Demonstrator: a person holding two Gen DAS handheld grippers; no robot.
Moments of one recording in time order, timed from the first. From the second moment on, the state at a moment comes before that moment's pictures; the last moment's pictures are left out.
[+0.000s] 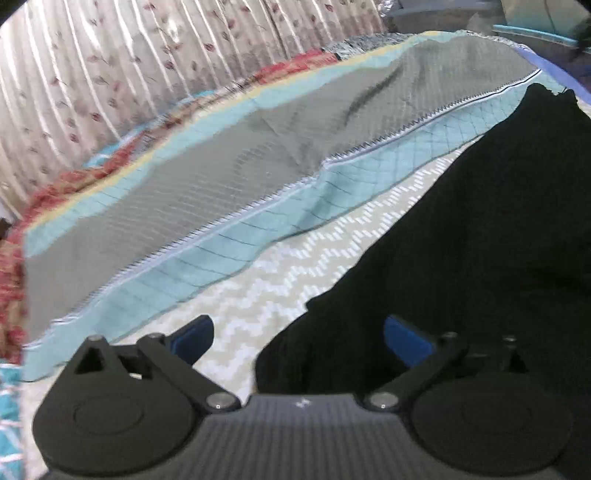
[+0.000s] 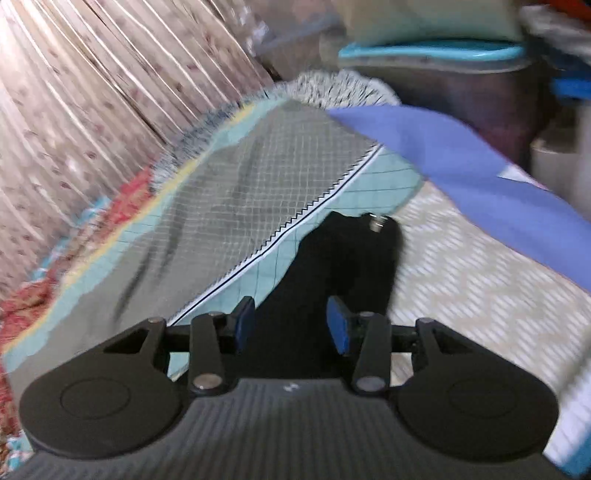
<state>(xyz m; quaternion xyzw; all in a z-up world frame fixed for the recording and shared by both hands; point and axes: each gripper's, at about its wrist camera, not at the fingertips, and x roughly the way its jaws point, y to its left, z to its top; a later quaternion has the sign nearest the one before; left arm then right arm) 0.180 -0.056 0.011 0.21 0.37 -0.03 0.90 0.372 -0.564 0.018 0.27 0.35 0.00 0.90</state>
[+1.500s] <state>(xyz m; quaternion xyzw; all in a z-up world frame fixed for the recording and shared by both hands) -0.132 -0.115 0.012 0.14 0.40 -0.11 0.90 -0.052 -0.735 -0.078 0.52 0.25 -0.22 0.79</state>
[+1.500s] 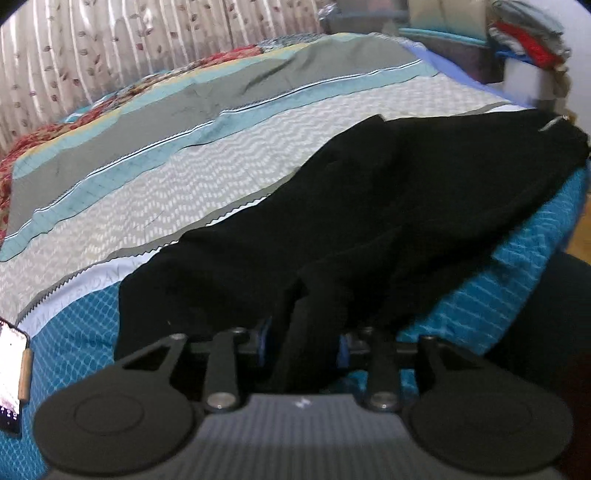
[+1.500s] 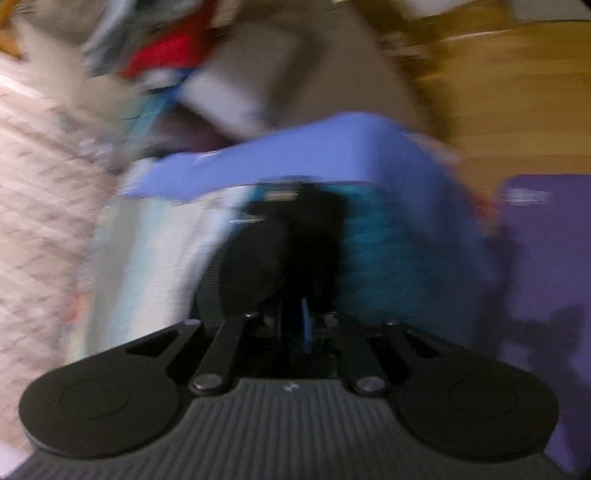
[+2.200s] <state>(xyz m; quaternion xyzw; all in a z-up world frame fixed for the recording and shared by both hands) -0.023 0.014 -0.005 -0.11 0.44 -0.04 0.89 0.086 -0.356 0.009 0.19 0.42 0.29 0.84</state>
